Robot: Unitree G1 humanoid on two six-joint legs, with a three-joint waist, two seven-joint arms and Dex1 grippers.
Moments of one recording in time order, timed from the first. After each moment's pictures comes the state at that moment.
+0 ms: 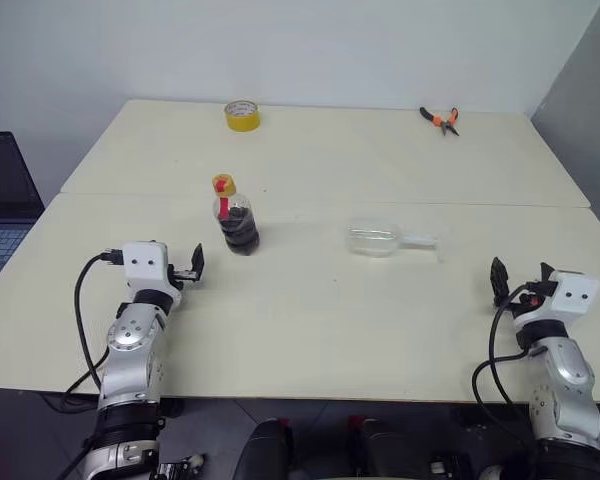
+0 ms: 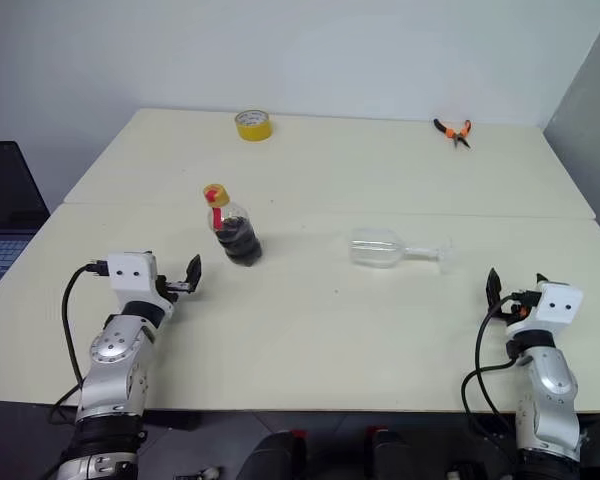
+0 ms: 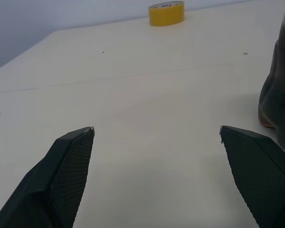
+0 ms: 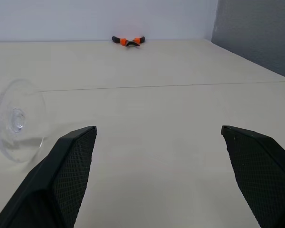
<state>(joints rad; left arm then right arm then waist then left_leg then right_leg) -0.22 0.36 0.27 0.21 -0.14 0.01 -0.22 -0.03 -0.29 -0.37 0.04 0.30 -0.05 0.22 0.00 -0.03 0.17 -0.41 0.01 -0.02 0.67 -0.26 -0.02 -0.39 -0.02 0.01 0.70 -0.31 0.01</state>
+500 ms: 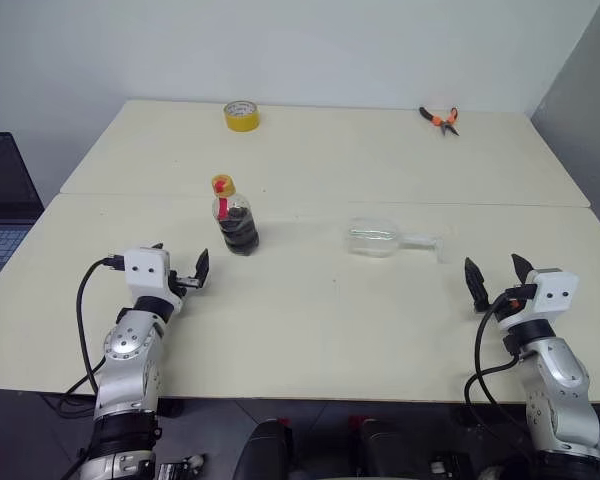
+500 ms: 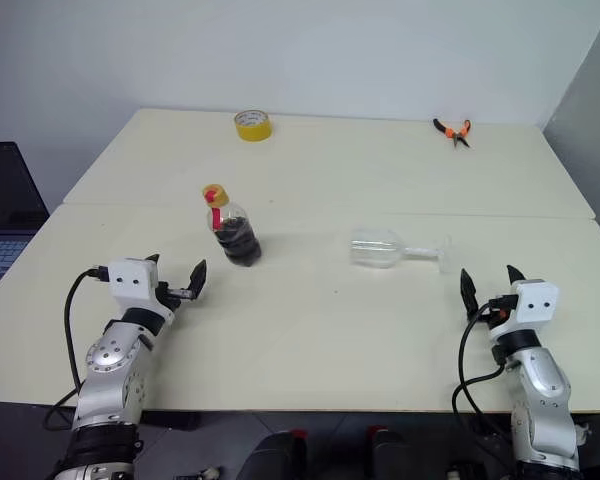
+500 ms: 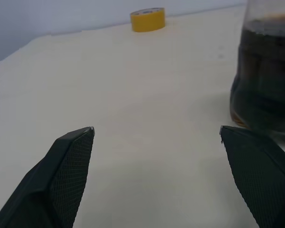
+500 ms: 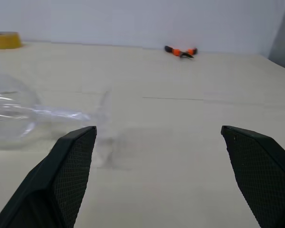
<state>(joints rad) -0.16 0.37 0.27 0.19 -0.18 -0.03 -0.31 0.04 -0.32 -0.27 -0.13 0.30 -0.03 0.34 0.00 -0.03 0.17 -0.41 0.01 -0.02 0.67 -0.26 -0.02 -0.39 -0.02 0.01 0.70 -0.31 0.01</state>
